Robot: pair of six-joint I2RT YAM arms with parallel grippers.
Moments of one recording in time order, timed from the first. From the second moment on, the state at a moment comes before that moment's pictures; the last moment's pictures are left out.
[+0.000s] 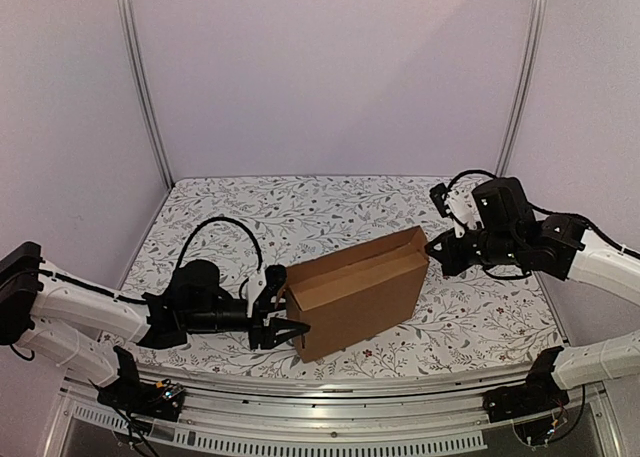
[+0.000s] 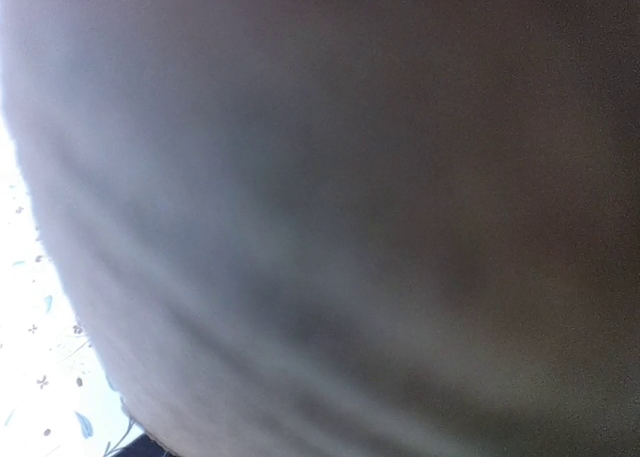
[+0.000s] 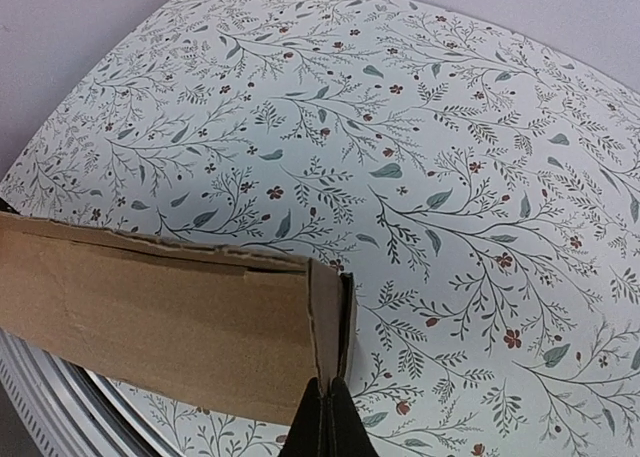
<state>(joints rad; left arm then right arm) -1.01 1.30 0.36 0.65 0.29 -0.02 0.77 1.08 0.92 -0.51 0.05 0.25</state>
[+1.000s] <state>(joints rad) -1.01 1.27 0.41 0.54 0.26 -0.01 0.77 1.10 1.06 -0.59 0.14 0.13</state>
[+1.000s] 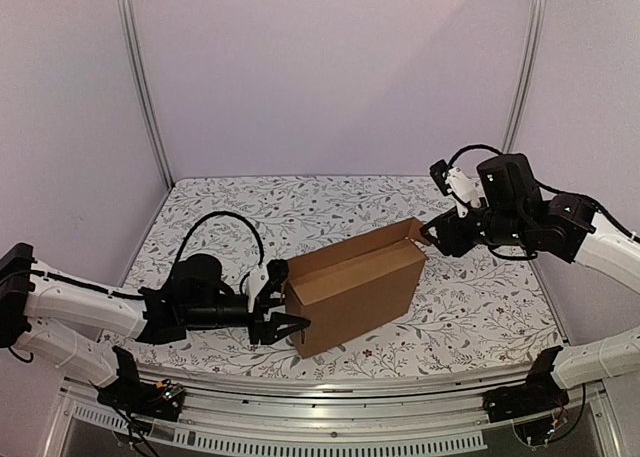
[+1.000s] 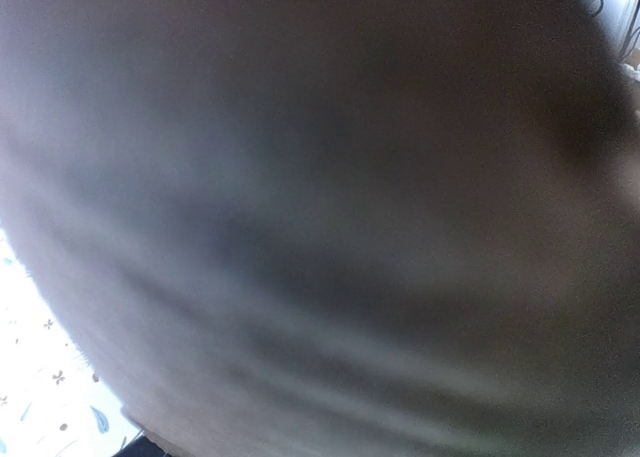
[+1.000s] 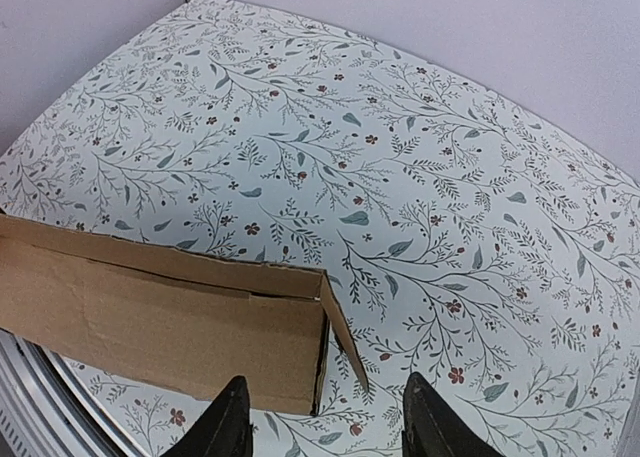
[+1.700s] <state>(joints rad) -1.01 1.25 0.41 0.52 0.27 -0.01 0.68 1.26 1.13 -0.64 -0.06 0.00</state>
